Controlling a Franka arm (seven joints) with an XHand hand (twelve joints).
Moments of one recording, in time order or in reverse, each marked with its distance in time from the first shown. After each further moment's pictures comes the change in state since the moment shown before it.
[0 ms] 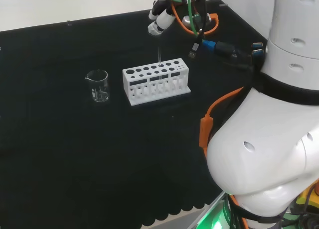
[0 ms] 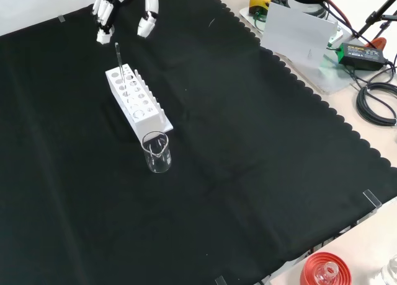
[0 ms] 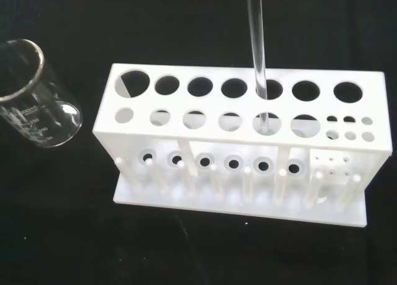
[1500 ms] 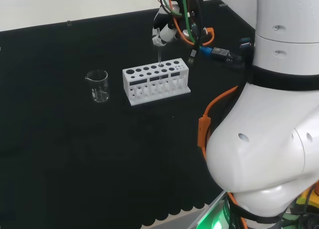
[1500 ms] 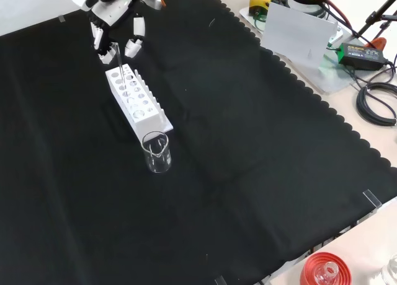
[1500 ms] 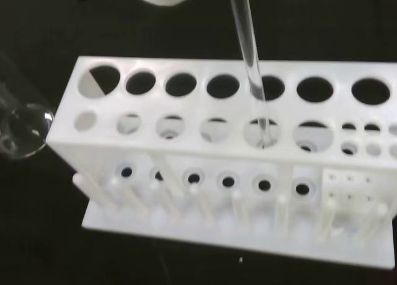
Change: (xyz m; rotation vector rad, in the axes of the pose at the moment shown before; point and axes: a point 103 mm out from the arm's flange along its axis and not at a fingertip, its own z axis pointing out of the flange) arm -0.020 0.053 0.036 -0.027 0.031 -0.048
